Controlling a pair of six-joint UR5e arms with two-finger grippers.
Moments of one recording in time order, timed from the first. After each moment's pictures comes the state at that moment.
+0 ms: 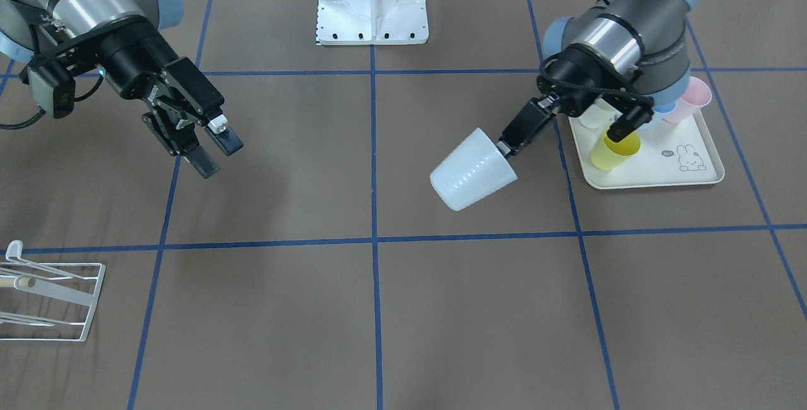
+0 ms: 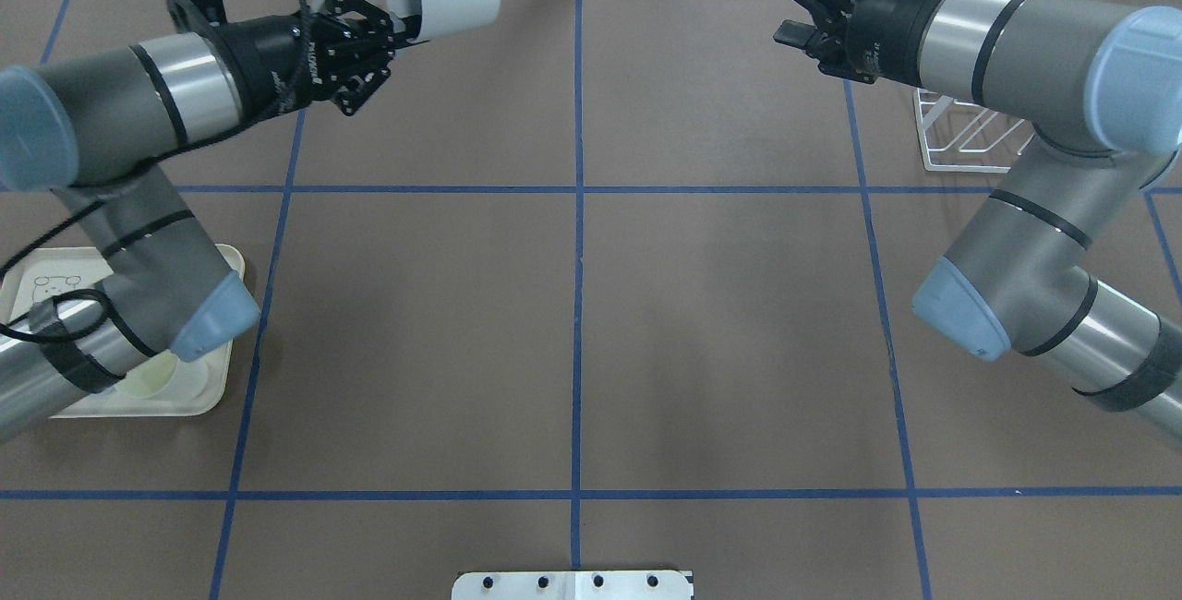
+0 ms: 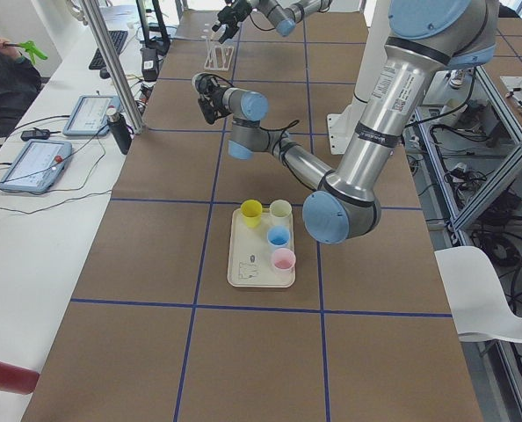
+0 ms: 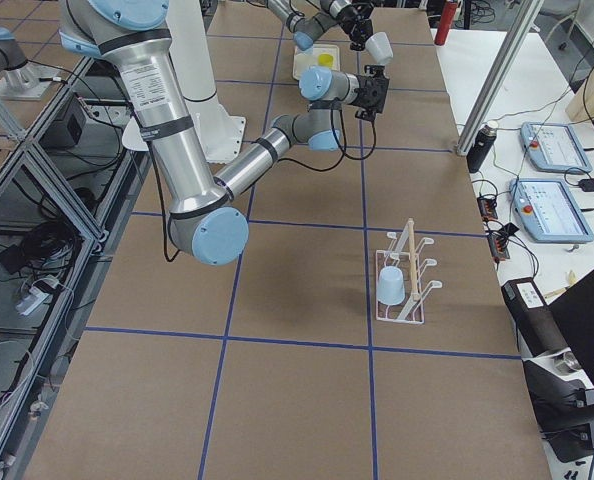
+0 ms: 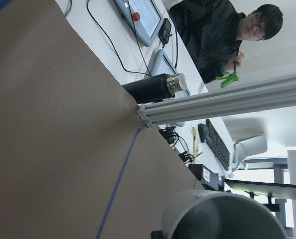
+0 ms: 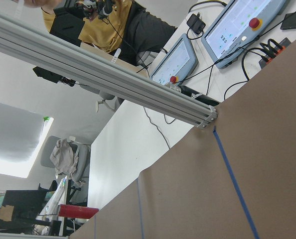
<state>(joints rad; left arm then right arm) -0.74 -2.05 -1.60 -2.97 -1.62 -2.20 0.82 -1.17 1.83 -0.59 1.63 1.81</state>
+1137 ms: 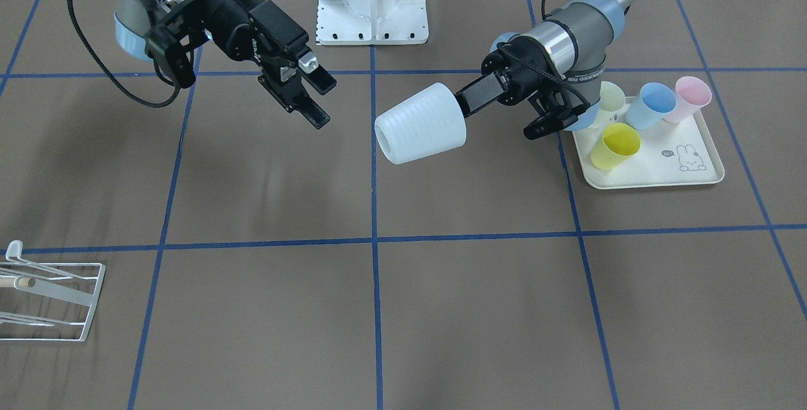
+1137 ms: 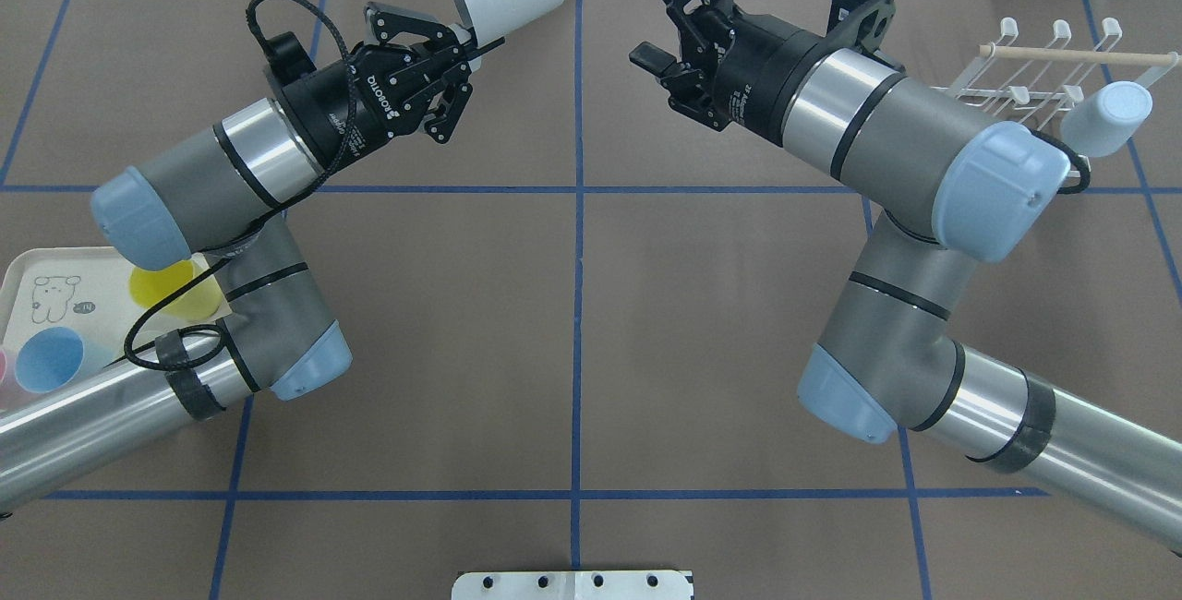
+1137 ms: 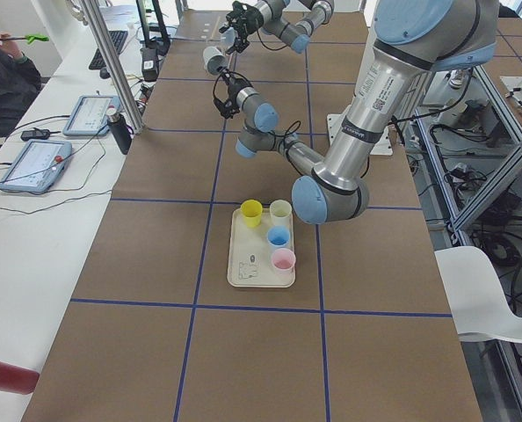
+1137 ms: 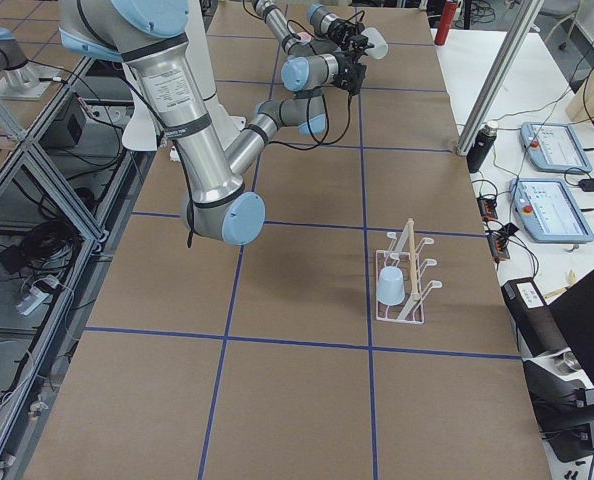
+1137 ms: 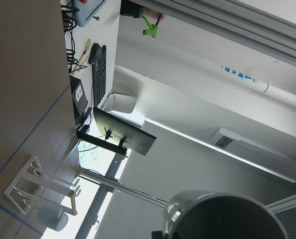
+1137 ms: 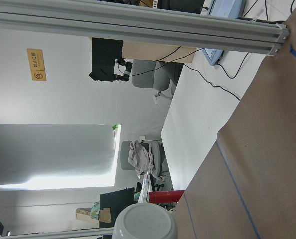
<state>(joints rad) -0.65 -2.14 -1.42 -3.38 -1.44 -2.41 0.62 -1.06 1.79 -0.42 1.38 2.04</state>
